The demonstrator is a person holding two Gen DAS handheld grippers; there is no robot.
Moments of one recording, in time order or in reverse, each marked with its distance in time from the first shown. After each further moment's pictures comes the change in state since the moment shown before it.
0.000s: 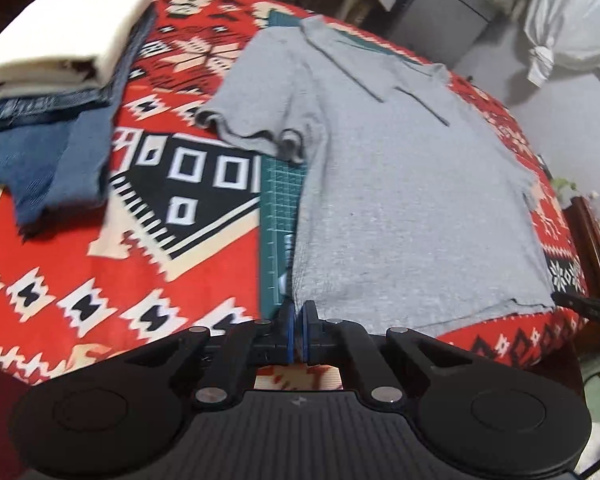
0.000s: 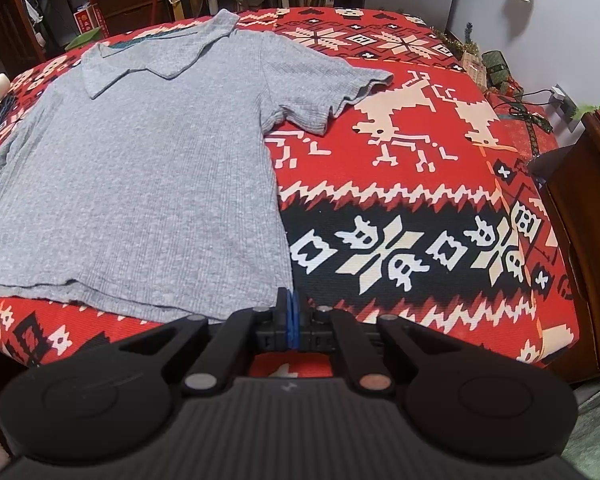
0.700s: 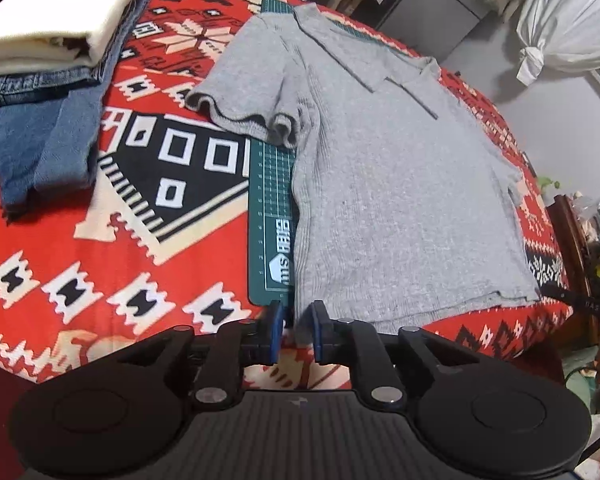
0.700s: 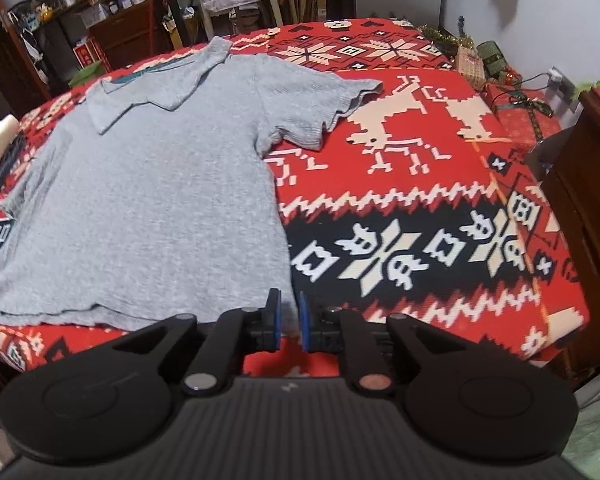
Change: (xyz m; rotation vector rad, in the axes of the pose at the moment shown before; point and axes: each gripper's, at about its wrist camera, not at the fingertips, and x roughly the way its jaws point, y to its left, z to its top) left arm 0.003 0.003 -0.002 -0.009 0.047 -0.064; right arm -0.011 -0.012 0.000 0.098 -0.046 0.079
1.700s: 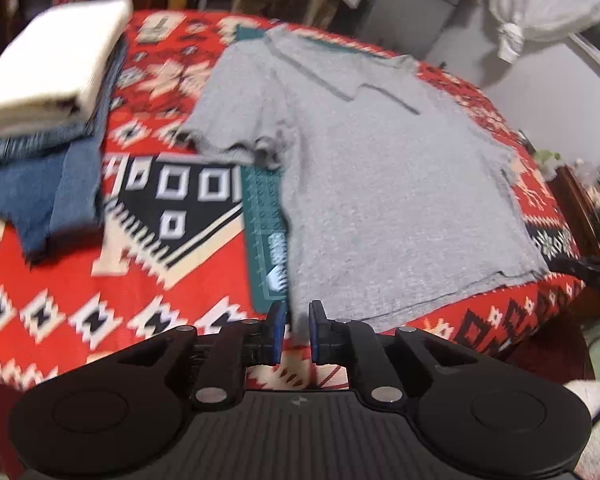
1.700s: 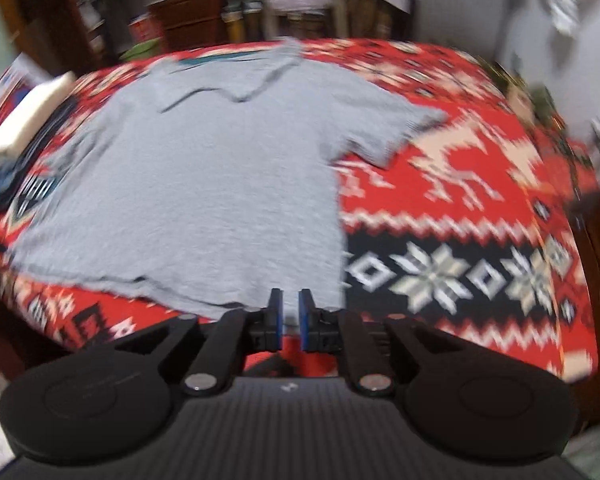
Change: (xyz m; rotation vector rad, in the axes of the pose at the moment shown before) left arm -0.021 -0.024 -0.006 0.182 -0.076 0.051; right arm -0.012 0.045 -0.003 -0.256 -0.023 0.069
